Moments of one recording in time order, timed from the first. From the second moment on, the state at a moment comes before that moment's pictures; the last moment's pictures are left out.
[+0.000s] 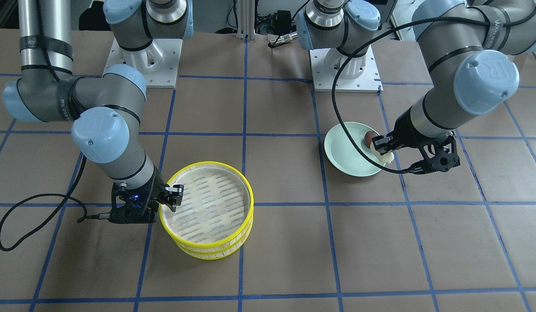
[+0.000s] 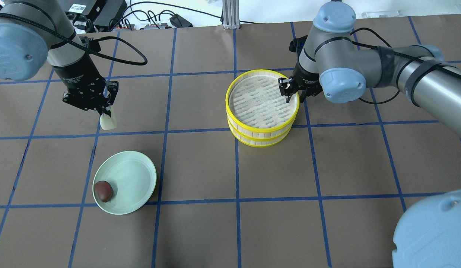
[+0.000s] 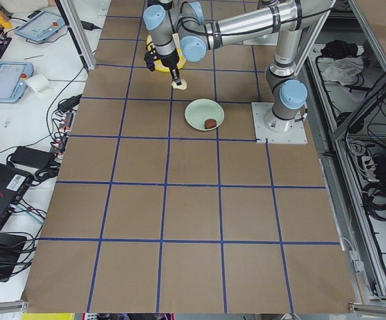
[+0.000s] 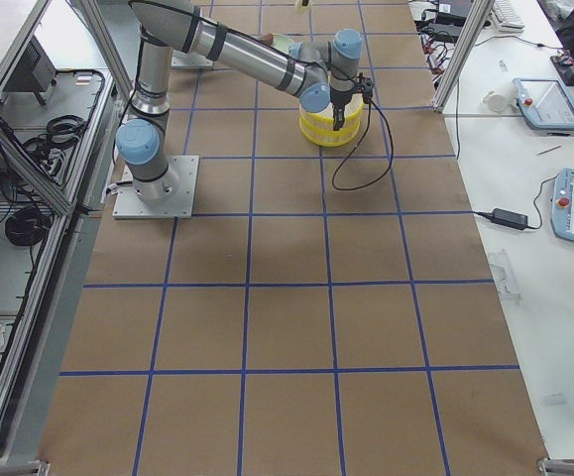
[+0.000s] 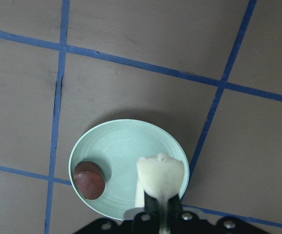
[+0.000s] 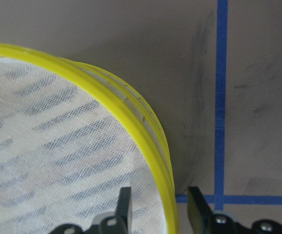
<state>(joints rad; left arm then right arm) -1.41 -1.74 -1.61 -1.59 1.60 -0.08 1.62 -1.20 1.71 -2.13 -1.48 0.06</state>
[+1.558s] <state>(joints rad) -1.52 -1.73 -1.60 -1.46 1.58 -0.14 1.51 -1.28 1.60 -1.90 -1.52 -0.08</state>
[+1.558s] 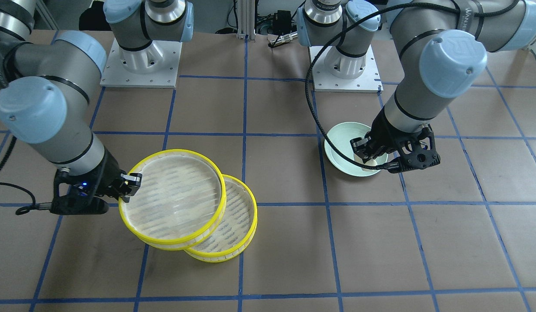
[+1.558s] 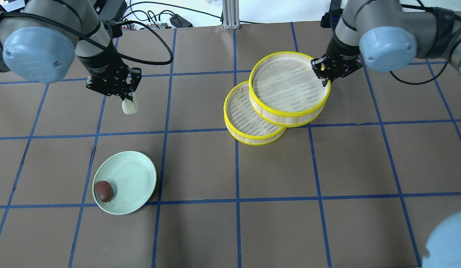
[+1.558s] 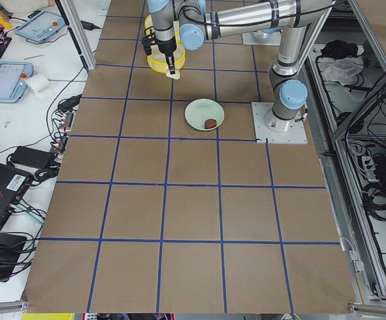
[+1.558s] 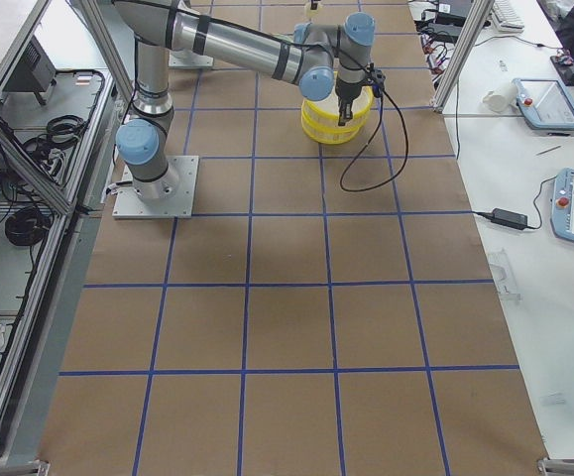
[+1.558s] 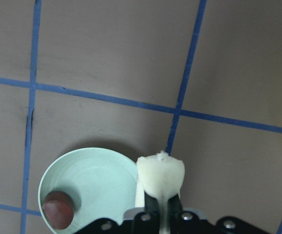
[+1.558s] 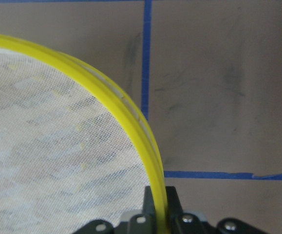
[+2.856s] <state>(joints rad) -1.81 -1.94 -1.60 -1.00 1.20 -0.28 1.13 -1.28 1.60 -1.89 -1.59 -0.53</state>
